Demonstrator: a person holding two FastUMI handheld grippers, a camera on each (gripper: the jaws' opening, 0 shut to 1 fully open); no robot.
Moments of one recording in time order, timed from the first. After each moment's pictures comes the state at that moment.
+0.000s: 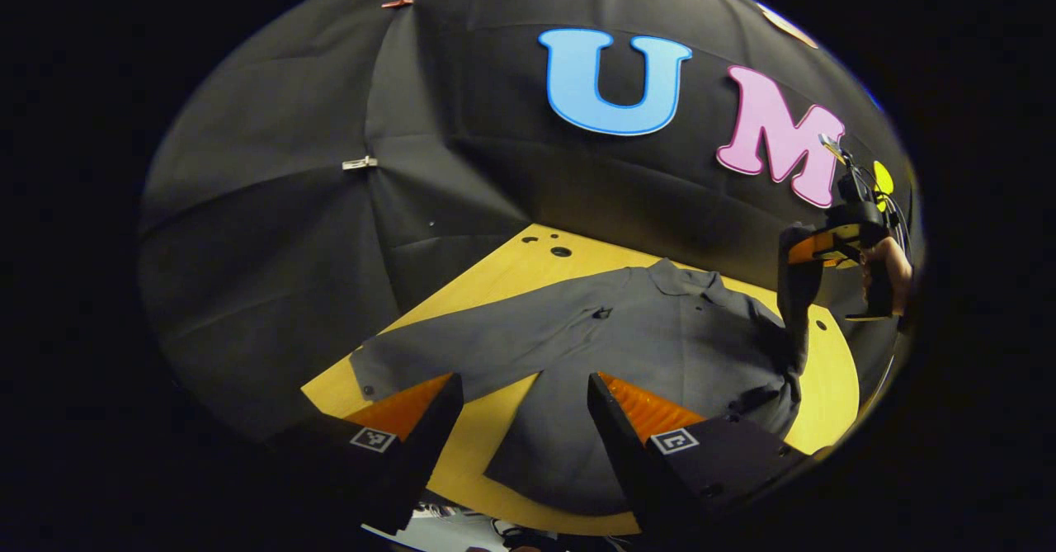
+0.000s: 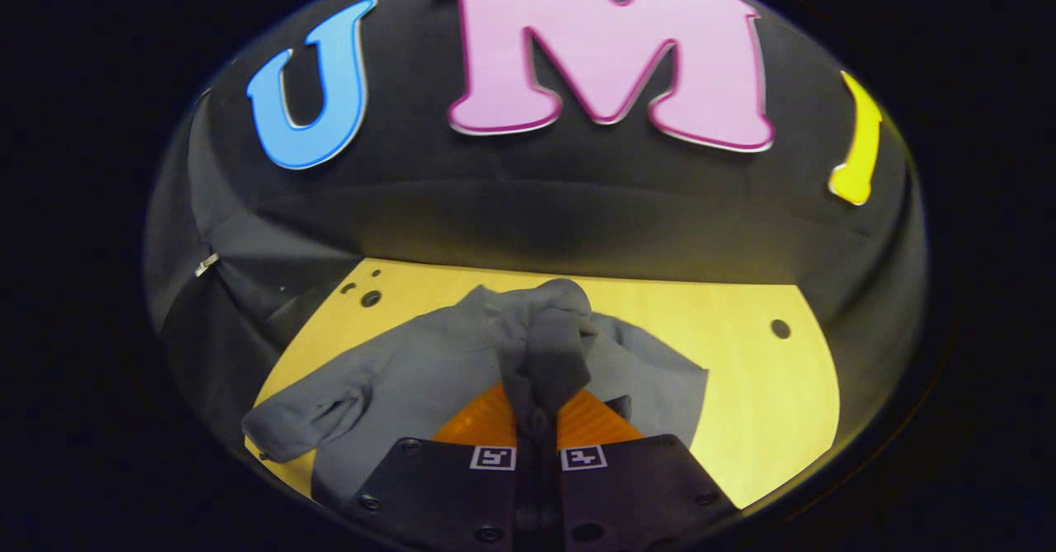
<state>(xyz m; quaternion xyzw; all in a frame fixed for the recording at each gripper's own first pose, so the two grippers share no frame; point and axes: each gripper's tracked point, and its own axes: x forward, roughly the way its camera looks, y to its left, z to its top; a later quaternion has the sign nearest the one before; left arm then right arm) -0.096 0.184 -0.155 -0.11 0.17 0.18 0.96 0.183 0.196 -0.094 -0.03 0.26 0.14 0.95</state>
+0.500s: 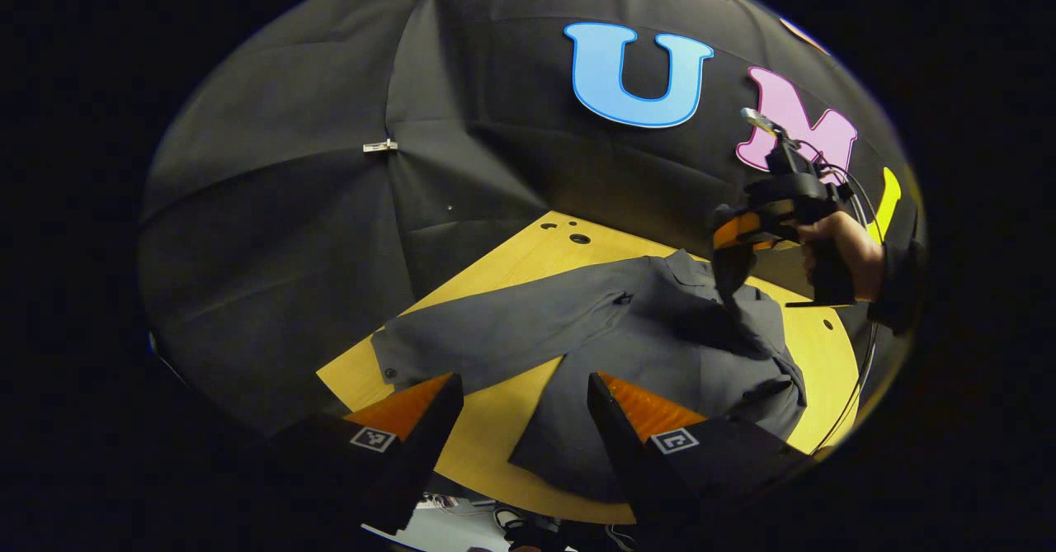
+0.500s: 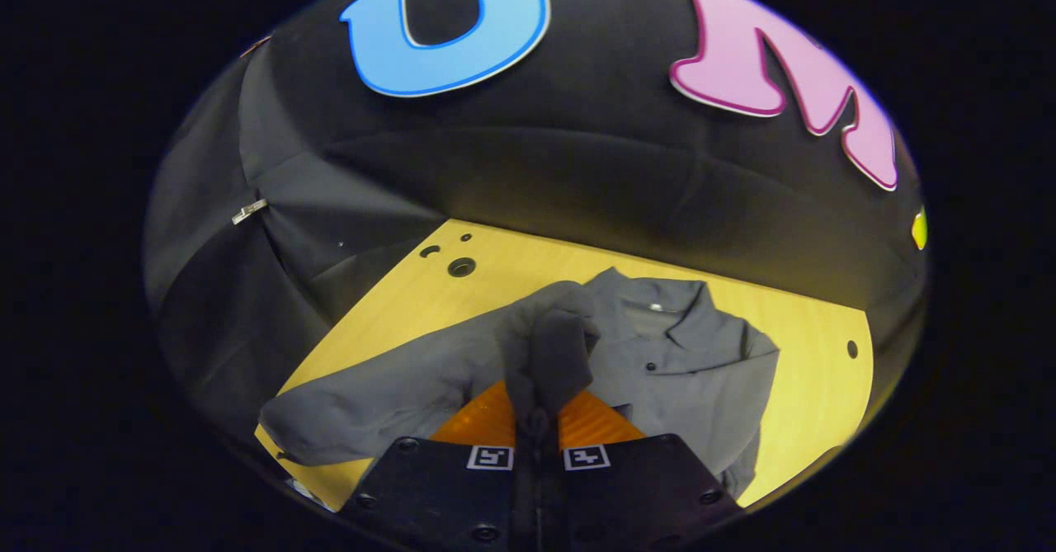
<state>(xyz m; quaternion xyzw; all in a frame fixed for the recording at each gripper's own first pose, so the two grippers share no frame) -0.114 0.200 -0.163 -0.12 0.18 0.18 0.96 0.163 0.359 -0.145 -0.07 0.29 0.23 0.93</state>
